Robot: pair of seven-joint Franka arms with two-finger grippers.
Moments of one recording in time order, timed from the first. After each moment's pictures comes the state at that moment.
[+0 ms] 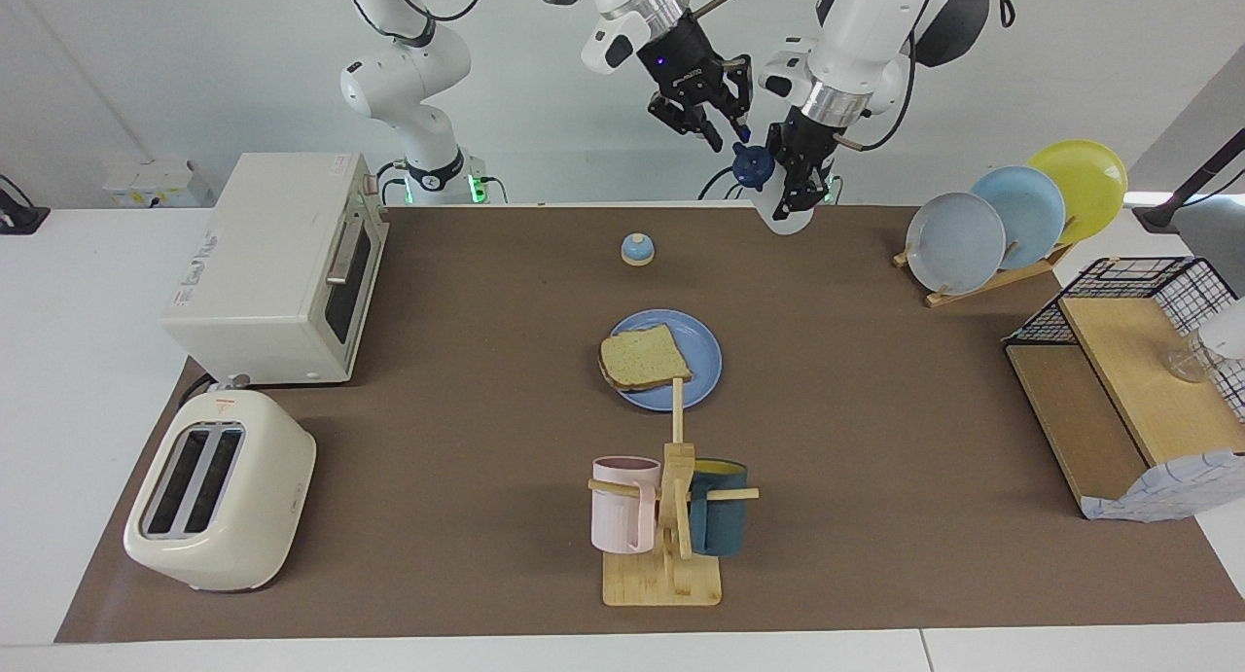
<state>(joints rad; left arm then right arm) -0.56 -0.37 0.08 -2.14 -0.12 1.82 0.96 0.70 -0.03 0.07 -1.69 0.40 2.19 0.98</state>
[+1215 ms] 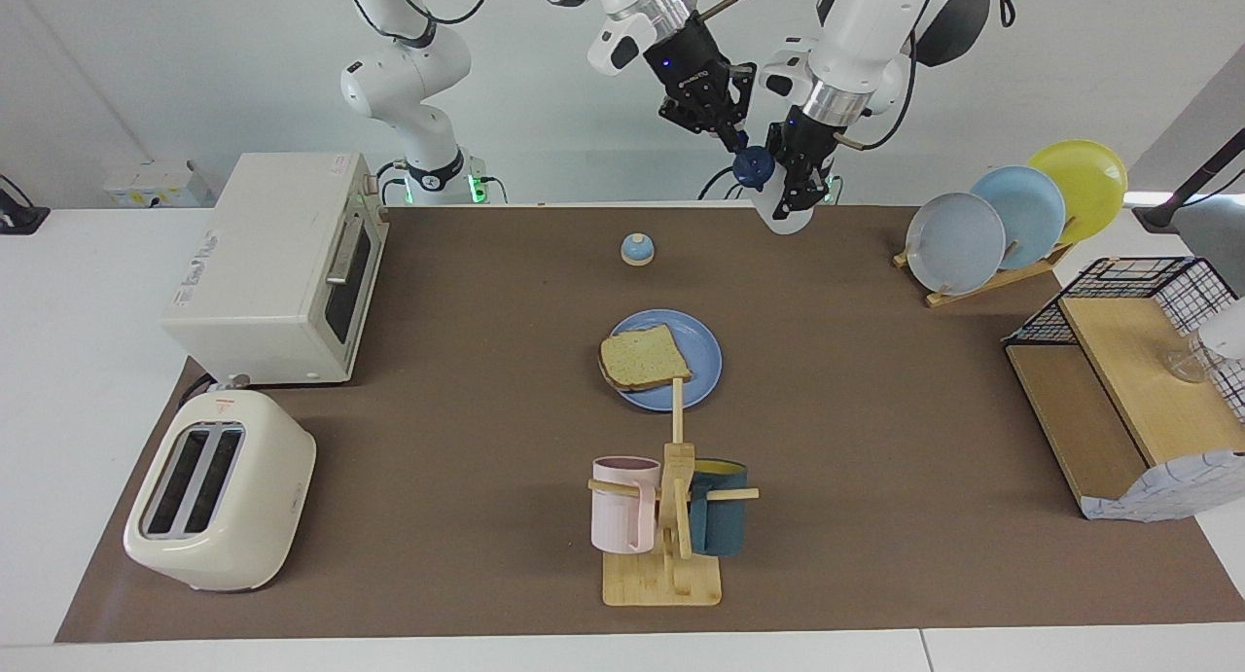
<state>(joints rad) -0.56 -0.37 0.08 -2.14 -0.12 1.83 0.96 0.70 0.00 0.07 -1.65 0.39 2.19 1.07</state>
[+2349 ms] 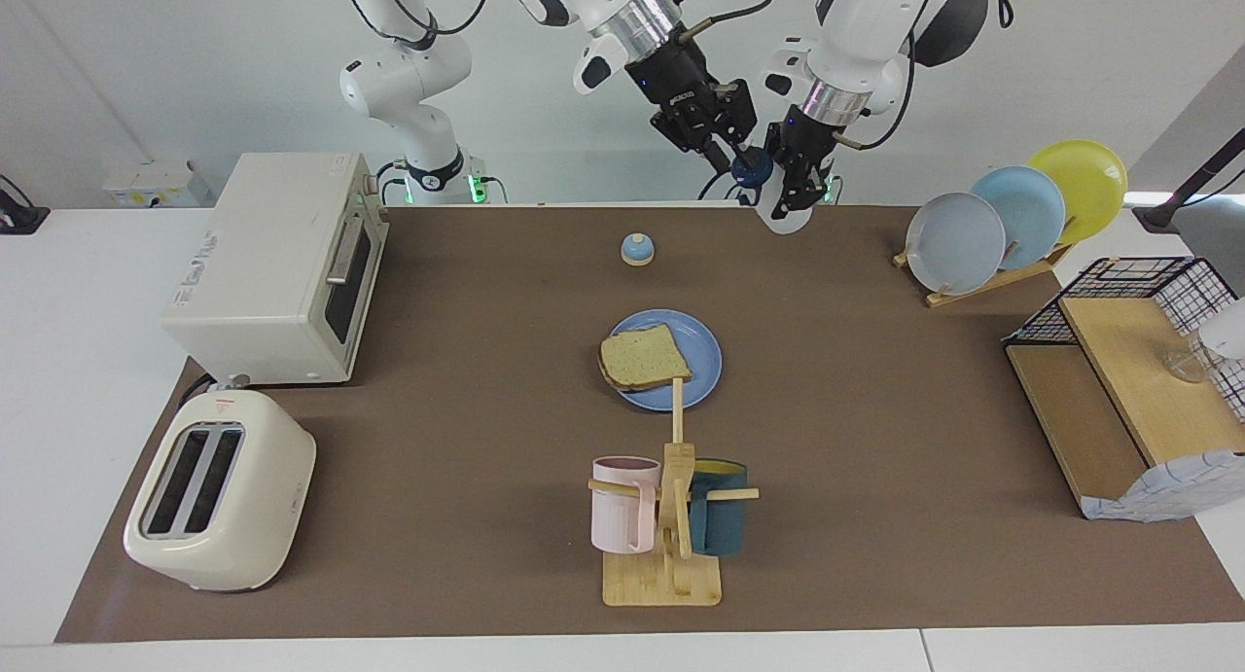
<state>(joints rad) -0.56 -0.38 0.08 -2.15 -0.13 1.83 0.96 0.62 0.04 0.06 -1.63 0.41 2.20 1.16</state>
